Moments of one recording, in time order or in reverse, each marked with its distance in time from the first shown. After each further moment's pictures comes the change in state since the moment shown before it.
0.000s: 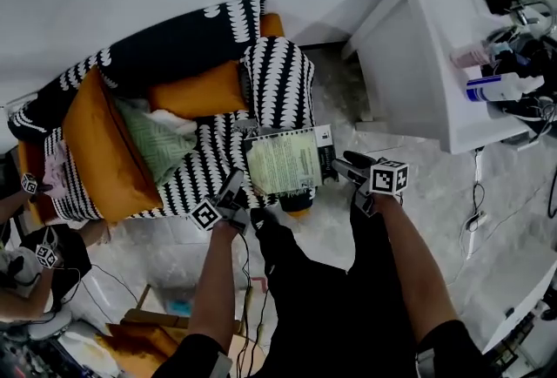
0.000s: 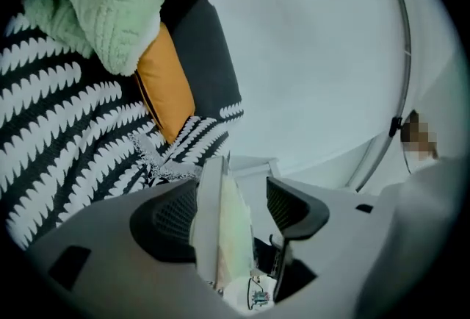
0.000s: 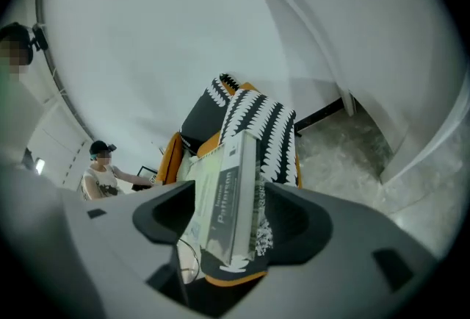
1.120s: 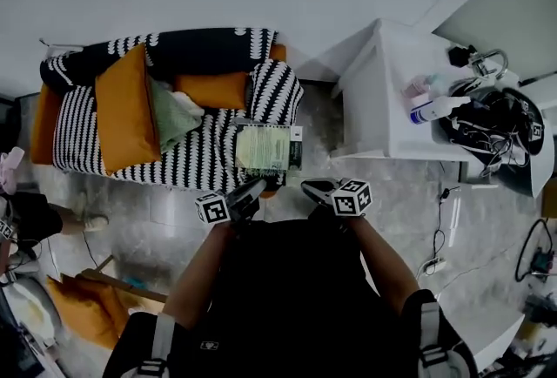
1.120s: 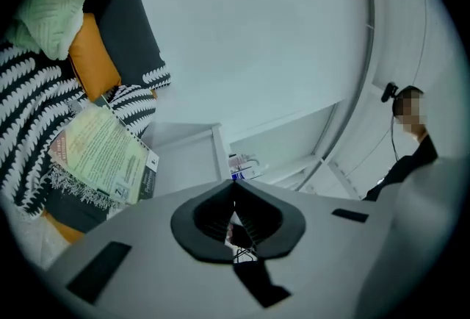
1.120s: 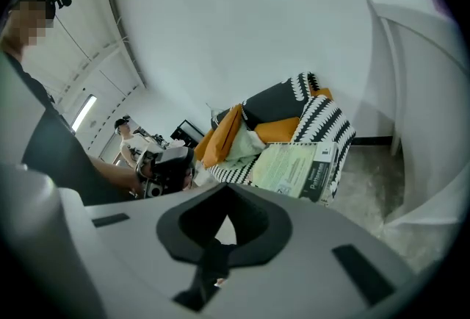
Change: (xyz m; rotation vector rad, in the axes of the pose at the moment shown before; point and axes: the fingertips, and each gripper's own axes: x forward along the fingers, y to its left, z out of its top) left arm -0.030 -0.233 -0.154 0.218 0.177 -0.193; right arm -0.120 0.166 -0.050 -0.432 0.216 0.224
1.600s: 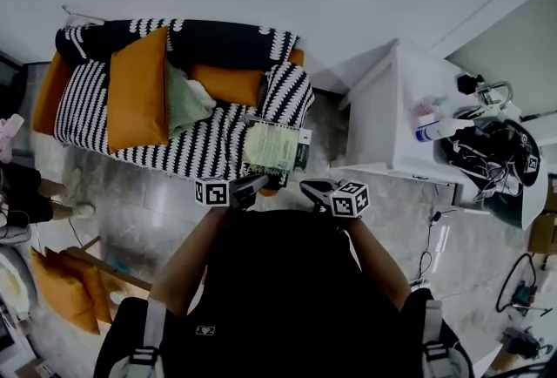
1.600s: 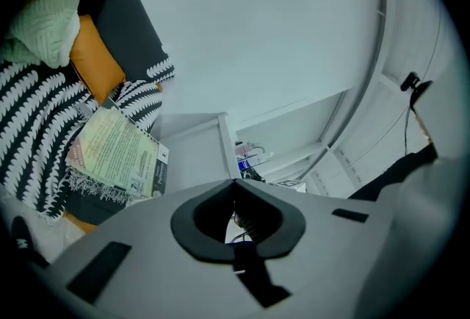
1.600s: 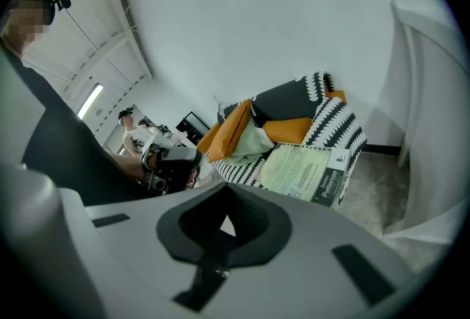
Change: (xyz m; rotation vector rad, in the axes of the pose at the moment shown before) left arm -0.016 0.002 0.001 0.007 0.126 0.038; right arm 0.017 0.023 0.007 -0.071 0.055 0.026
